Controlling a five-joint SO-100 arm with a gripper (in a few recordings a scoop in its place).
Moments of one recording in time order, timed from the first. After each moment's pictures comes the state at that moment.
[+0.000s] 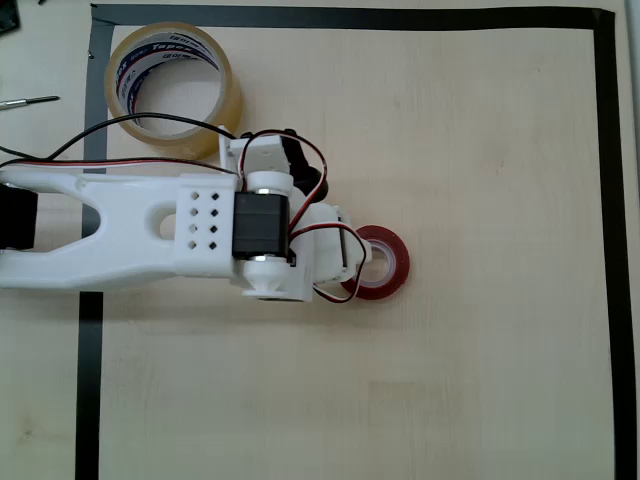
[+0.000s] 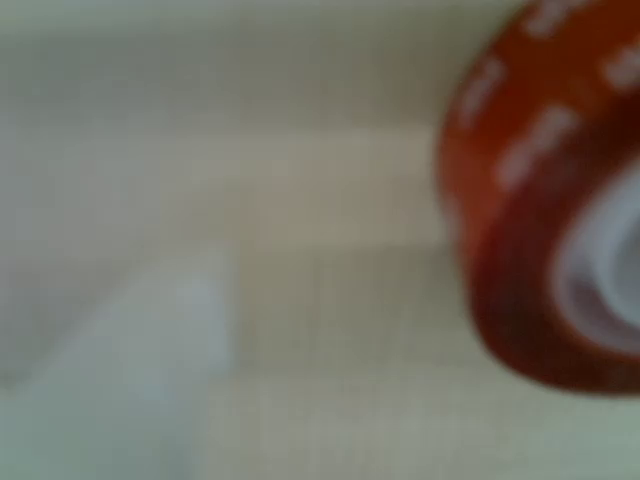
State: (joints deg) arm 1.9 44.7 43.7 84.8 -7.3
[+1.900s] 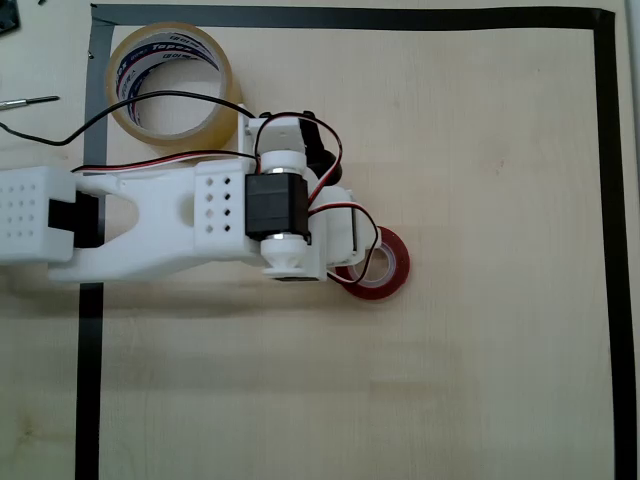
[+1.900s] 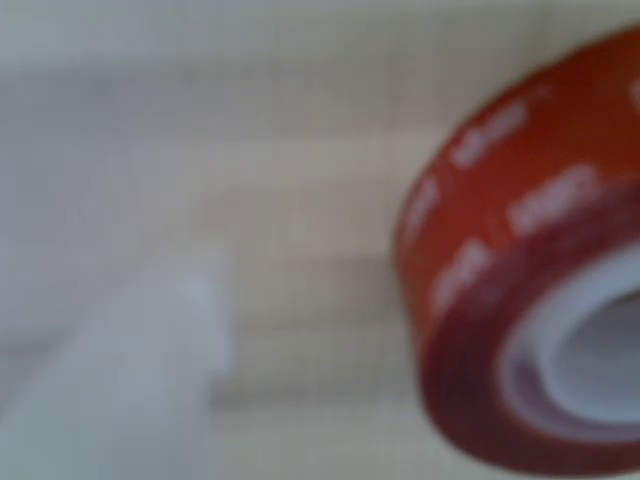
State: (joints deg) arm -0.9 22.5 4.5 102.7 -2.0
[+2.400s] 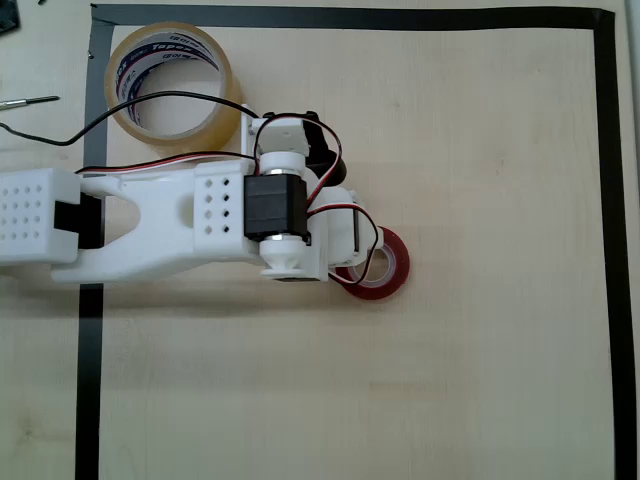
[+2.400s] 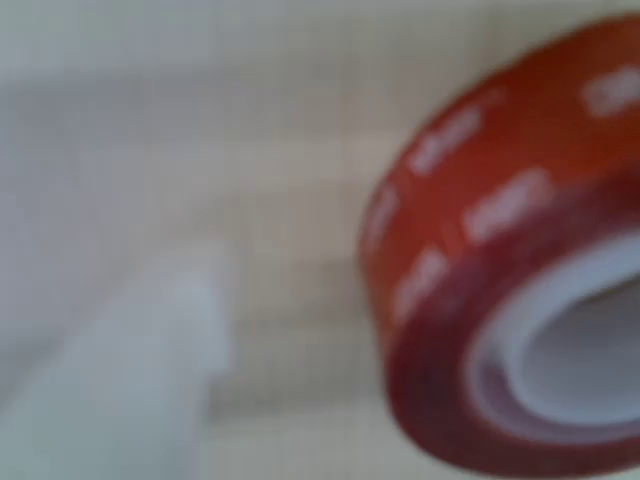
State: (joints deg) arm -0.9 20.8 2.0 102.6 -1.1
